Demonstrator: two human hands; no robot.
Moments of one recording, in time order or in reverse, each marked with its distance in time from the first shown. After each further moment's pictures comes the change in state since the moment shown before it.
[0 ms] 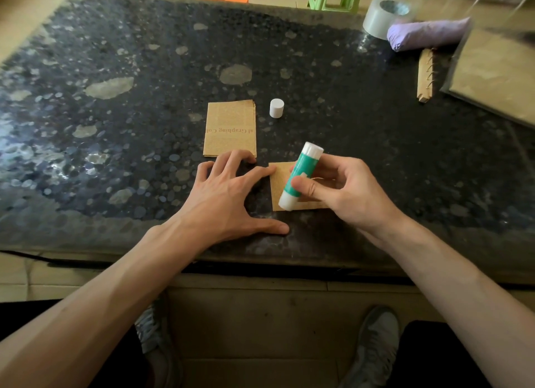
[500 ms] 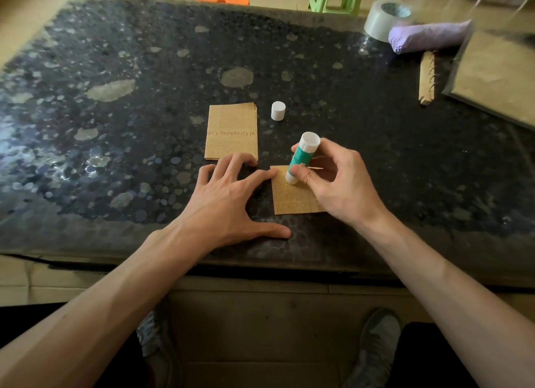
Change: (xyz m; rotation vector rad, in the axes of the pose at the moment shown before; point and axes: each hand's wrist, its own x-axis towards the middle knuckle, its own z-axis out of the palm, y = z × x) left_hand 0.000 0.000 0.001 0.000 0.010 0.005; right_hand 0.029 0.018 0.005 -0.401 0.216 -0.136
